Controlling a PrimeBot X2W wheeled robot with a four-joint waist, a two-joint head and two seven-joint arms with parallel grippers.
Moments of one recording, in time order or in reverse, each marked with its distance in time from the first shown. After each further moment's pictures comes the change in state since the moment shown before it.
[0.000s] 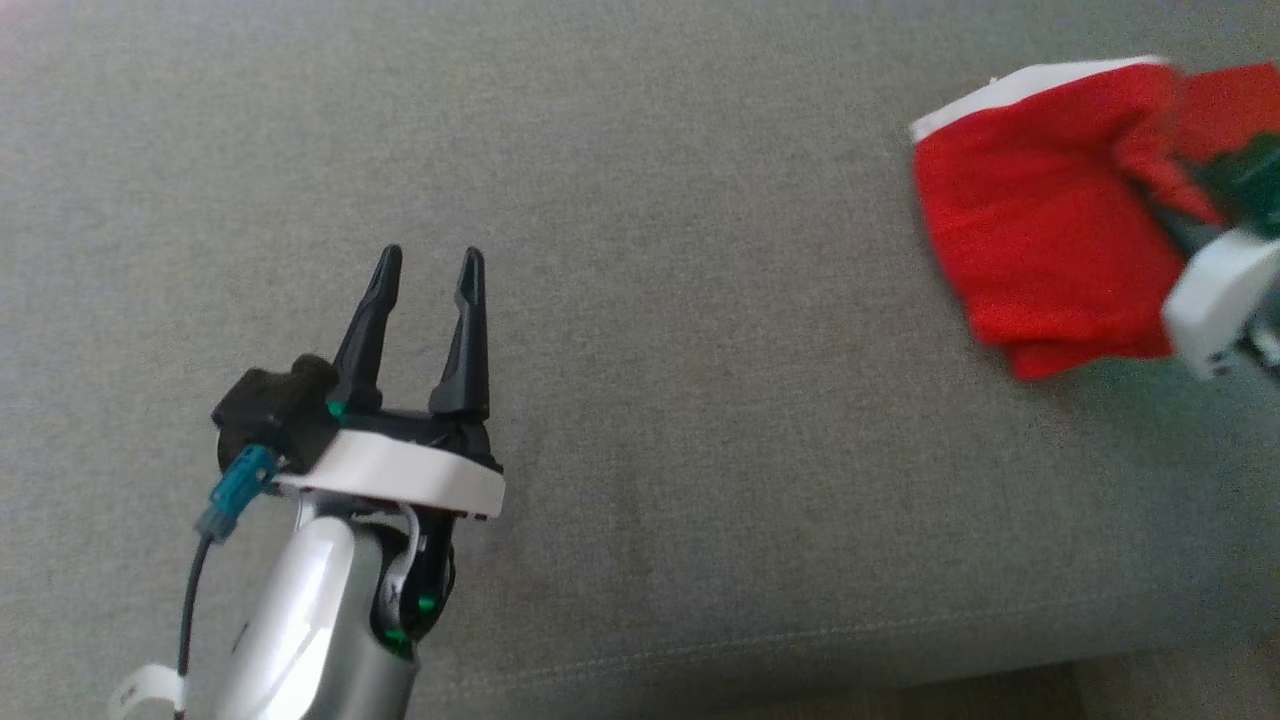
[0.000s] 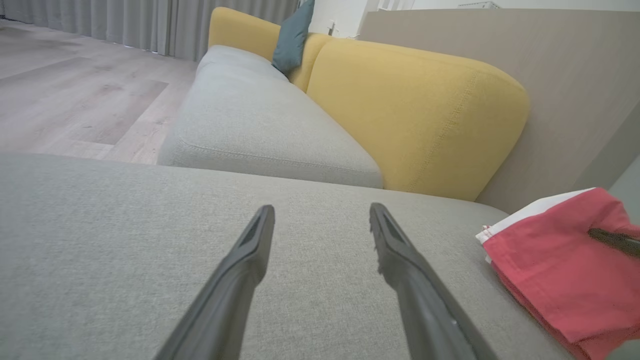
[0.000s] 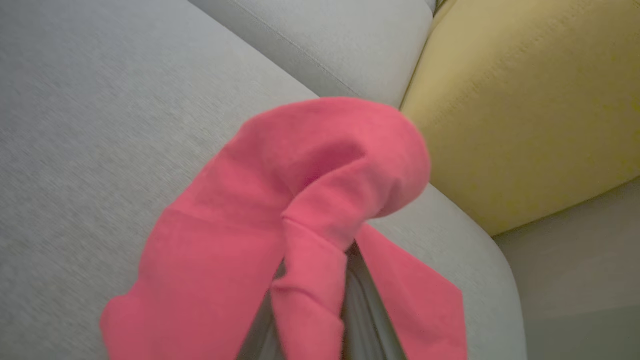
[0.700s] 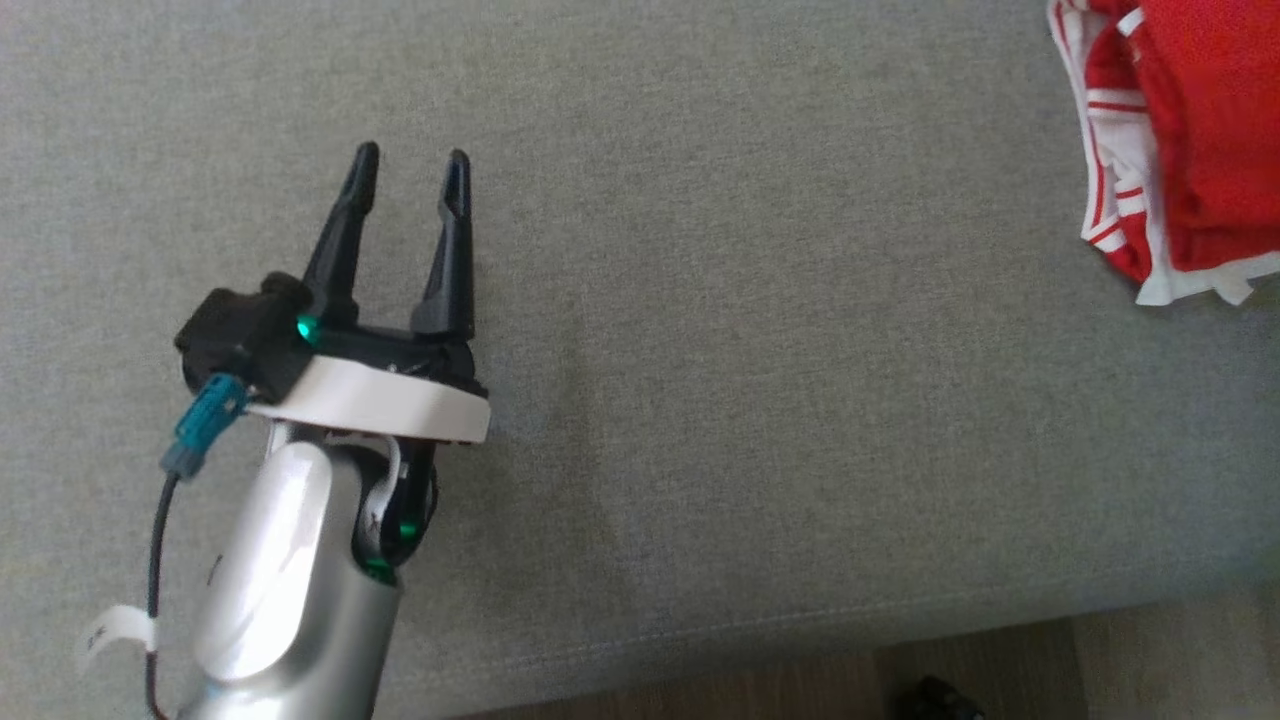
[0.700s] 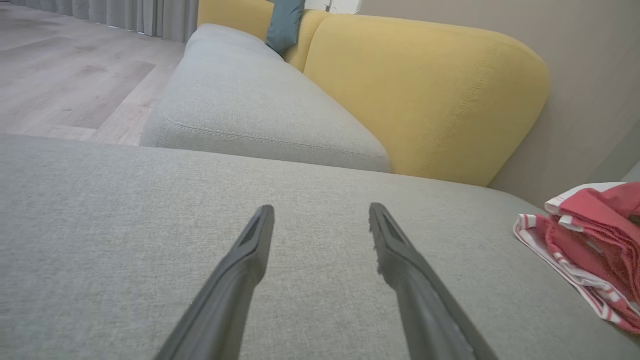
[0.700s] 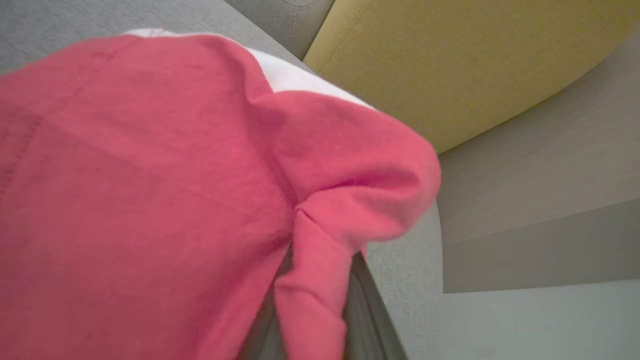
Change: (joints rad) left arm -0.116 -0.001 0.027 -0.002 0.040 -0.037 0.000; right arm -0.083 -0.096 -0.157 0.134 -0.056 0.000 0.018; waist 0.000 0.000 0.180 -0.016
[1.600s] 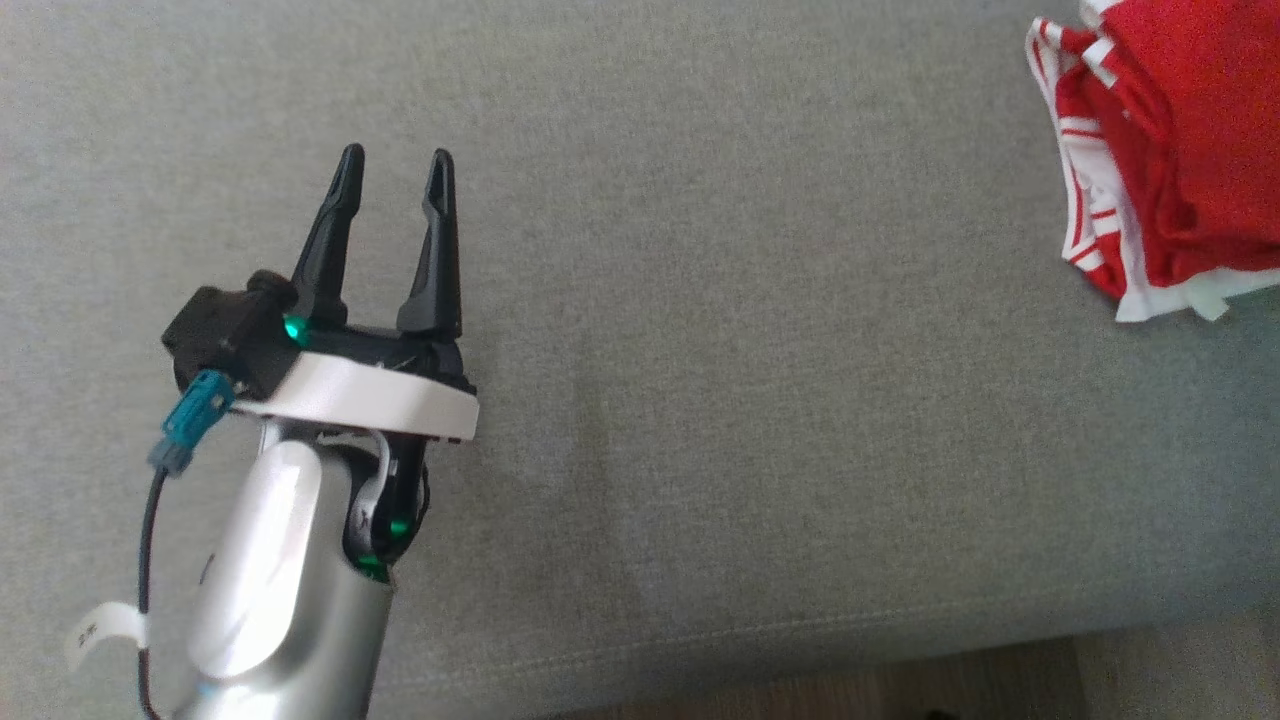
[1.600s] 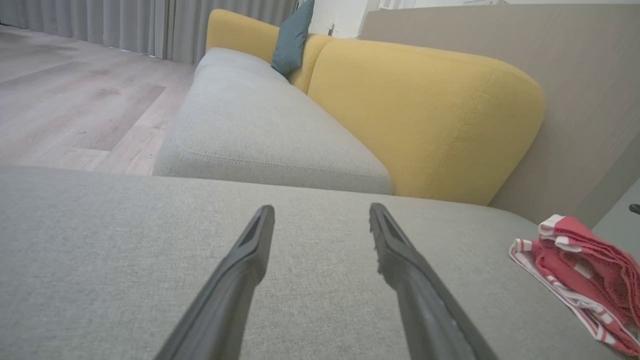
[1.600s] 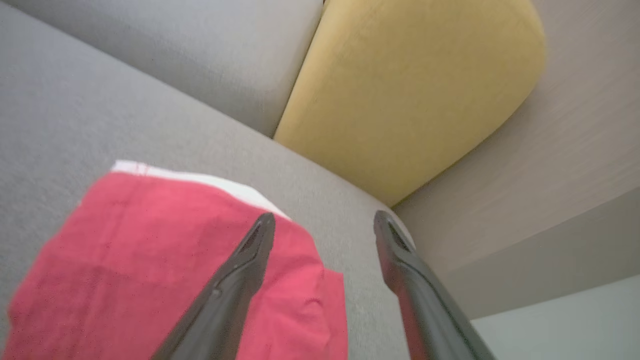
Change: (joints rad) left arm -0.010 -0.001 0.025 0.025 -0.005 -0.007 0.000; right arm -0.008 0.102 -0.160 0.026 -0.057 0.000 -0.029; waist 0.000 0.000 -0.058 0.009
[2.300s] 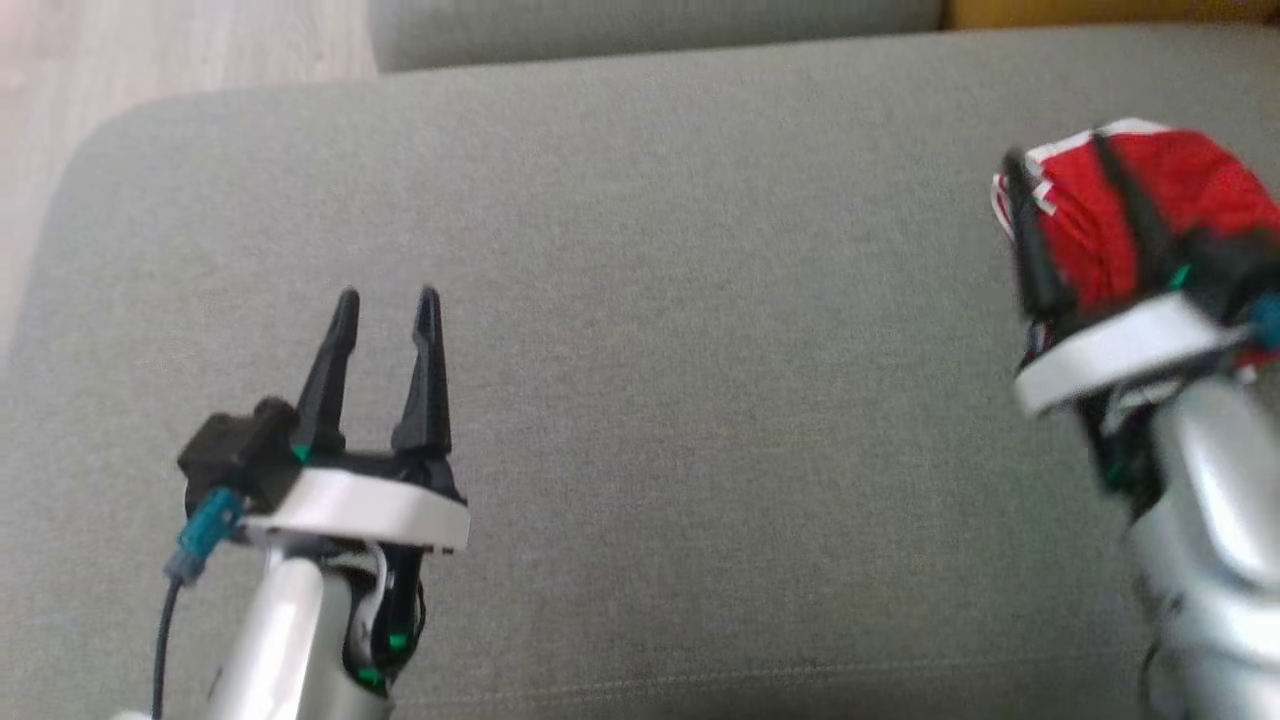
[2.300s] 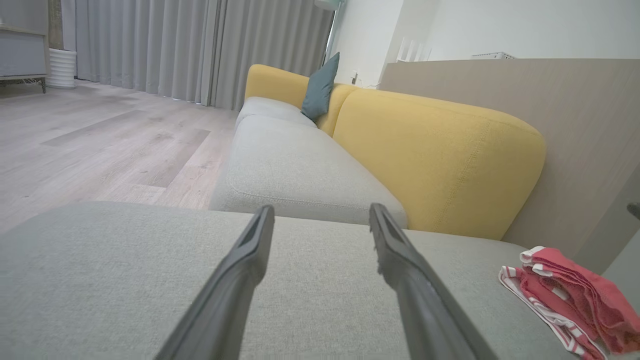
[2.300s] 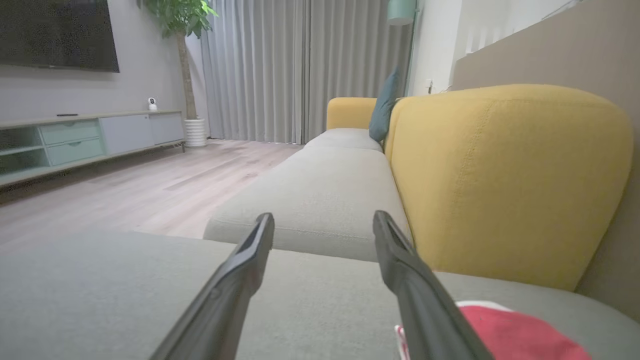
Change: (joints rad) left arm 0.184 0.001 0.021 -0.028 -0.019 0.036 0.000; right arm 0.333 0.436 -0.207 -0.234 0.035 0.000 -0.181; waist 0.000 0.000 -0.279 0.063
